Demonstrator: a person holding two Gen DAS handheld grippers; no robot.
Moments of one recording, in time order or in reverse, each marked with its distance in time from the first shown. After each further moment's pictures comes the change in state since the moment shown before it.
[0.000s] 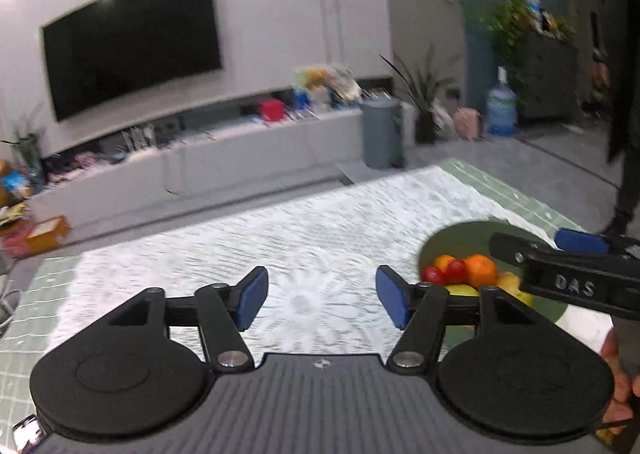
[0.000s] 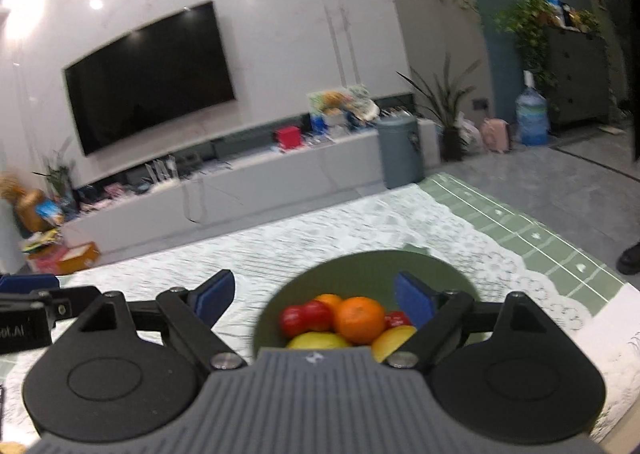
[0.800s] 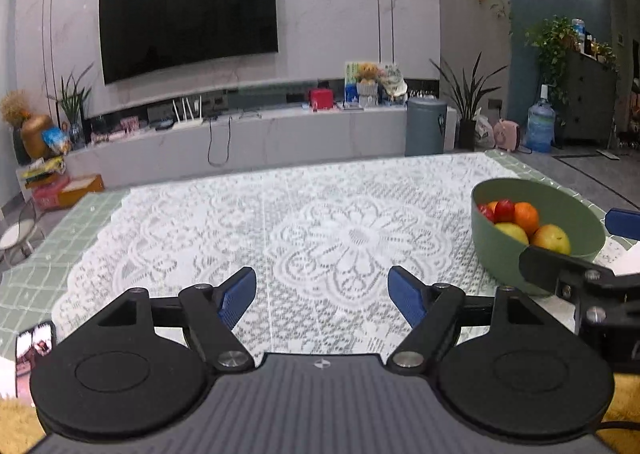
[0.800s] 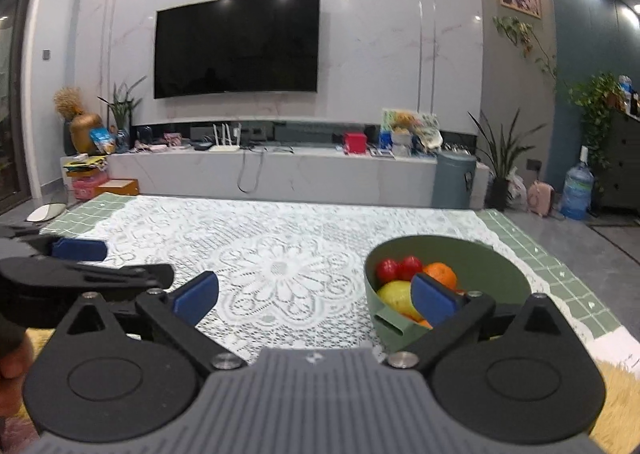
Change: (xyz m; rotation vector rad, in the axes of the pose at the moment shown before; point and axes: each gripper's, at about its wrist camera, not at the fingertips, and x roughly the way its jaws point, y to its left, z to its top) left arm -0.022 0.043 -0.085 -0.118 0.021 0.073; right arm -0.069 0.087 -0.064 -0.287 0.001 0.086
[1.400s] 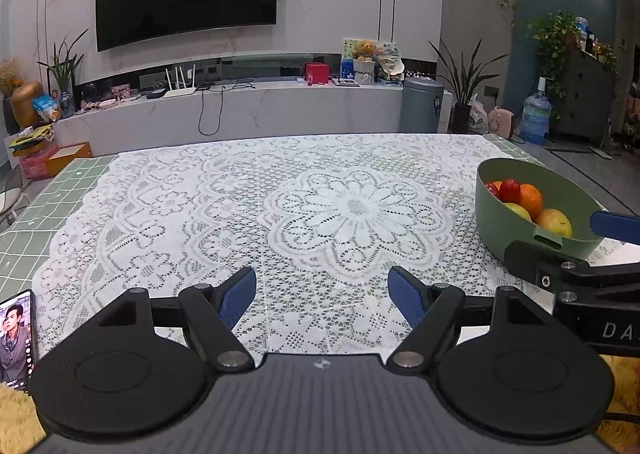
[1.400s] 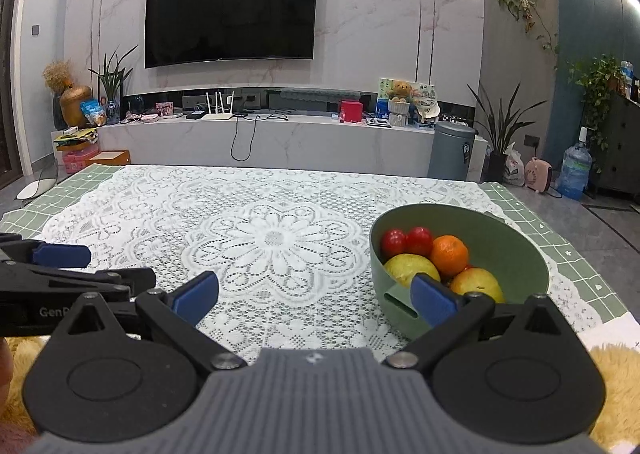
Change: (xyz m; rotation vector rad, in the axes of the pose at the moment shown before) left arm 0.013 0.014 -0.011 -0.041 0.069 -0.044; right arm 0.031 0.007 -0.007 -0.016 0.093 -0.020
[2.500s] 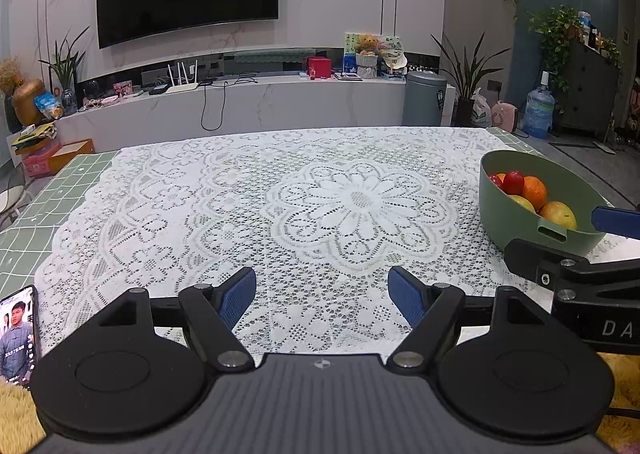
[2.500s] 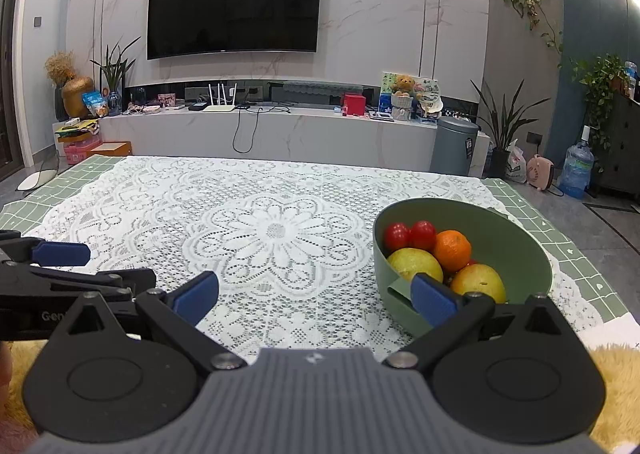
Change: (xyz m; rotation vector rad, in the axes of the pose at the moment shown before) left arm 0.001 0.000 -0.002 0.003 0.018 0.011; right arm 0.005 0.002 -0.001 -0.013 0.021 0.003
